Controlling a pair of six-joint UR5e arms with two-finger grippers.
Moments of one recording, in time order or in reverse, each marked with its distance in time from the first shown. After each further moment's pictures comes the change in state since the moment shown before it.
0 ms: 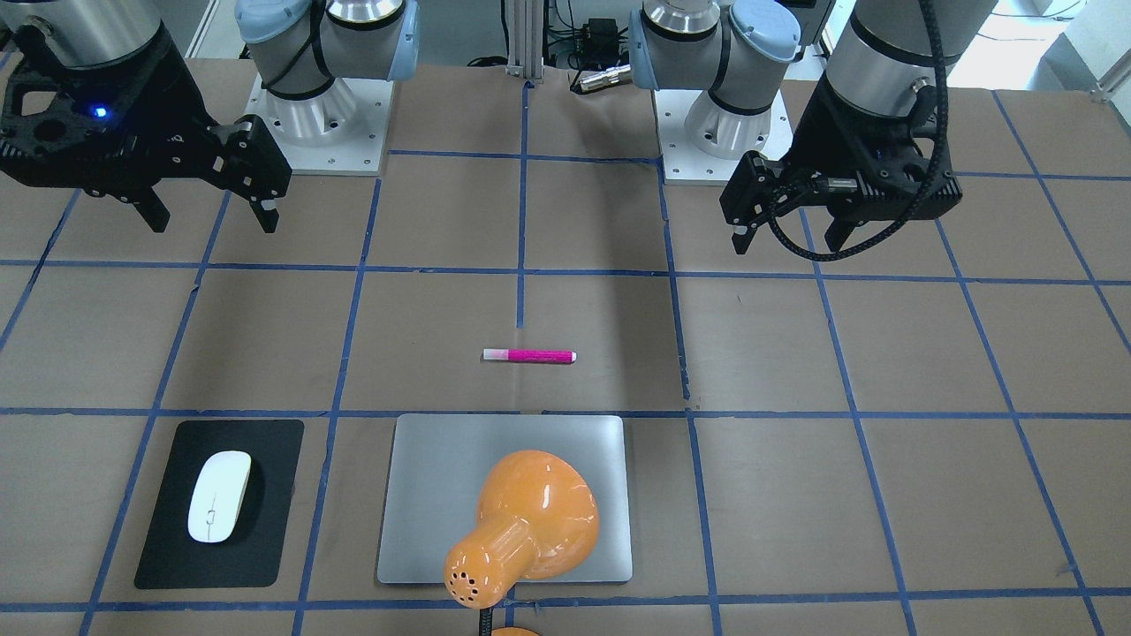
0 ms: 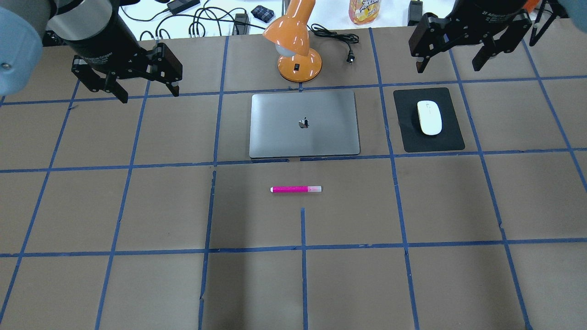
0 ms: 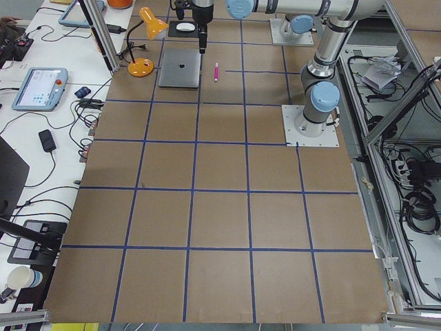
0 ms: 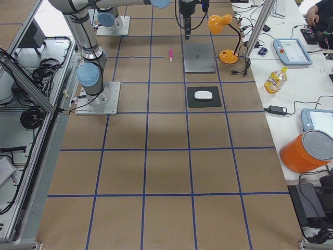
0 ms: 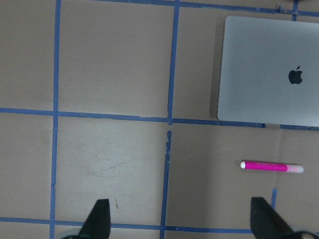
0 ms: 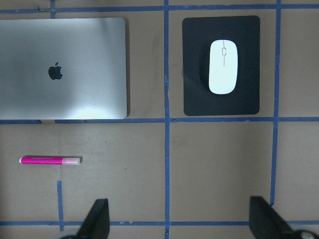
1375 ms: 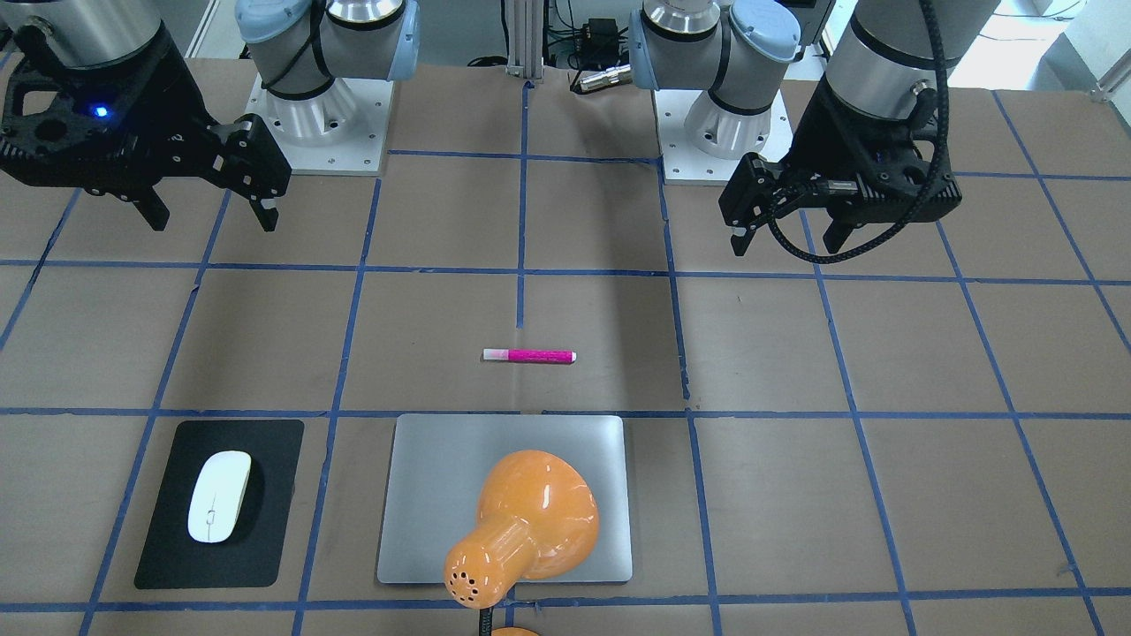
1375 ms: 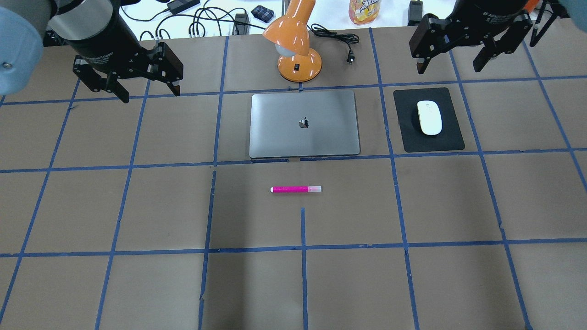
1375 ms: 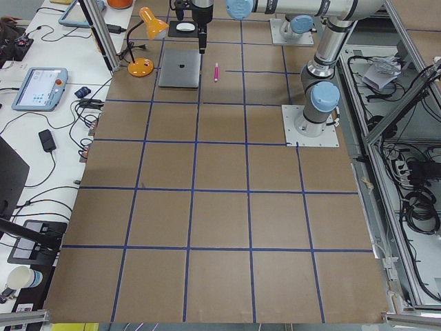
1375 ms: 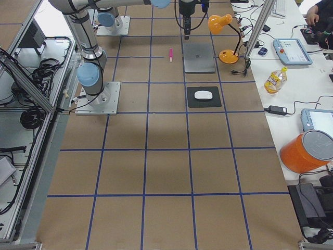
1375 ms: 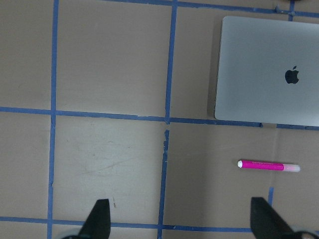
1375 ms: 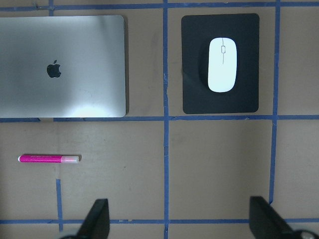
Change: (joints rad) left arm 0.001 -0.004 0.001 0.003 -0.007 -0.002; right arm 0.000 -0.002 0.000 0.008 -0.003 0.000
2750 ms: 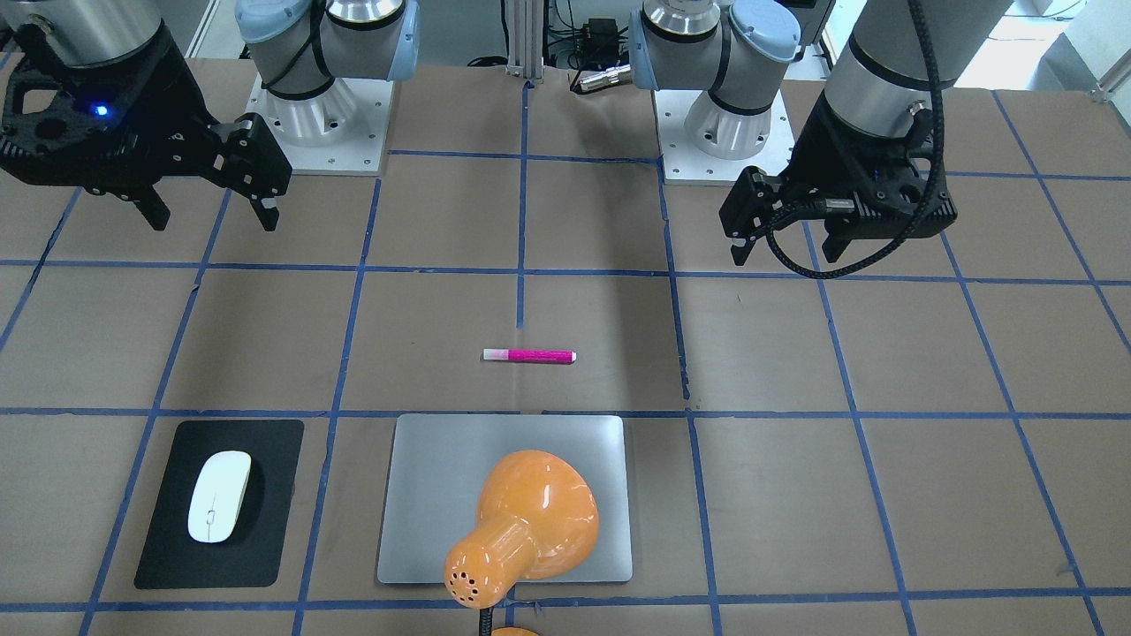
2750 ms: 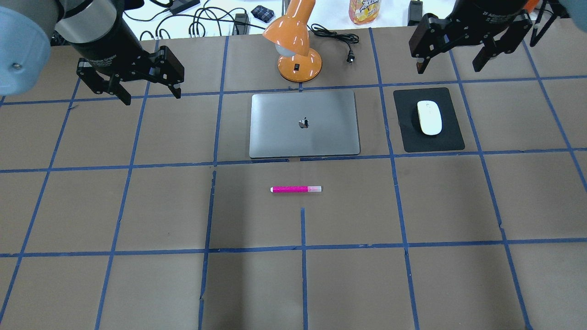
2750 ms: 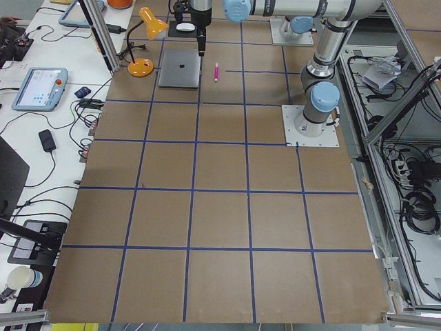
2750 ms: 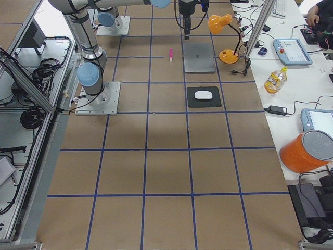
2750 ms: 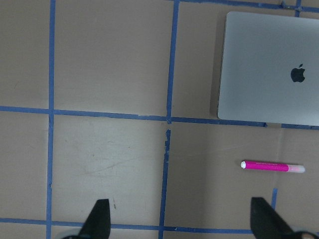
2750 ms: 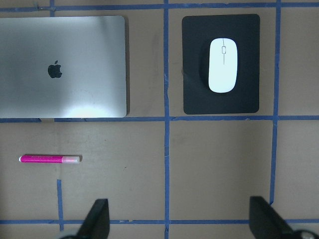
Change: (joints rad) left arm 0.005 -0.014 -0.008 0.008 0.004 0.006; right arm 0.001 0.000 0.000 -0.003 0.002 0.000
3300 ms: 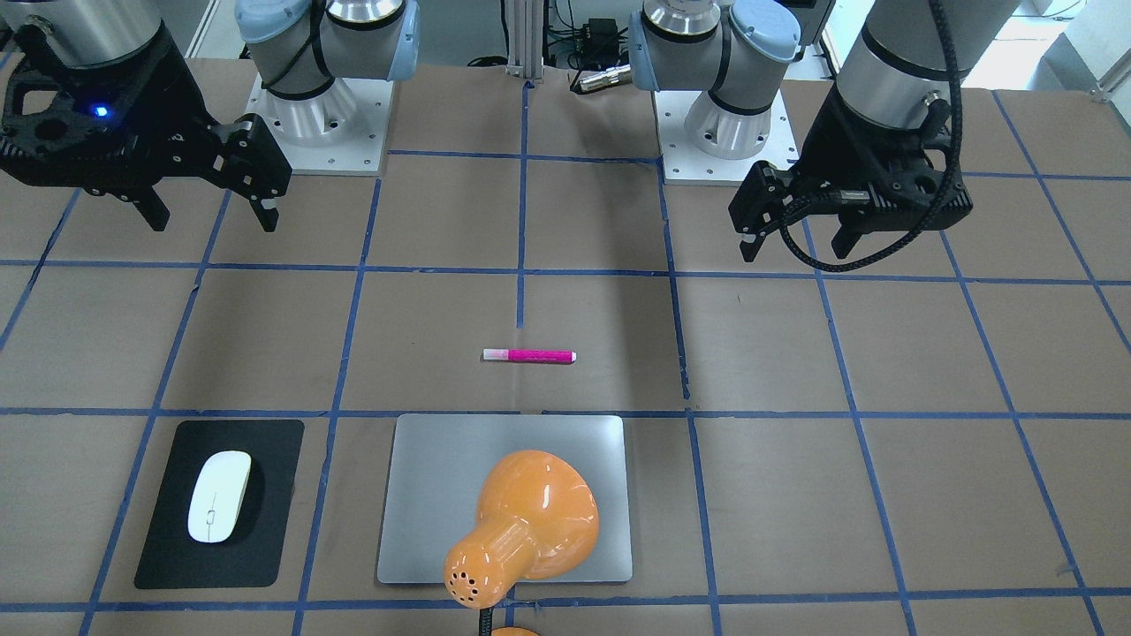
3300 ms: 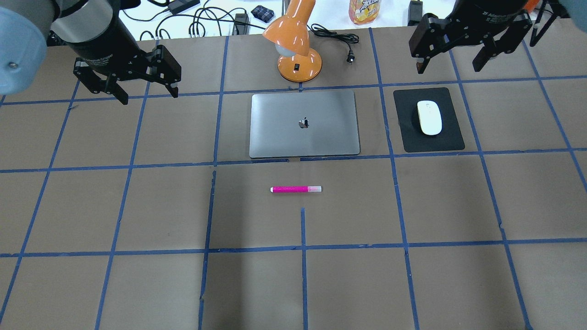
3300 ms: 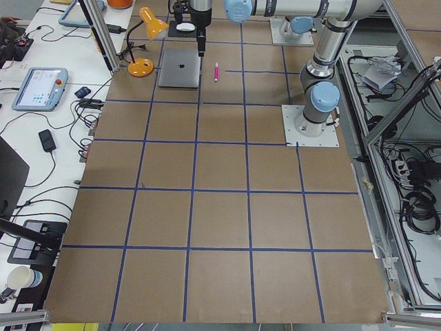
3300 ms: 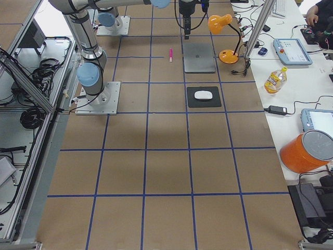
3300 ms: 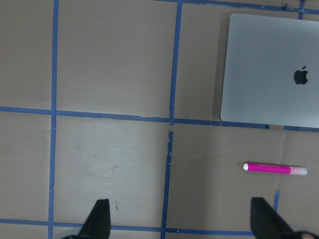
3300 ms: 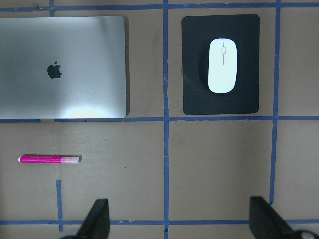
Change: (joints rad) left arm 0.014 0.013 0.000 -0.001 -0.002 0.004; right arm 0.000 0.001 0.000 -0.001 -0.002 0.000
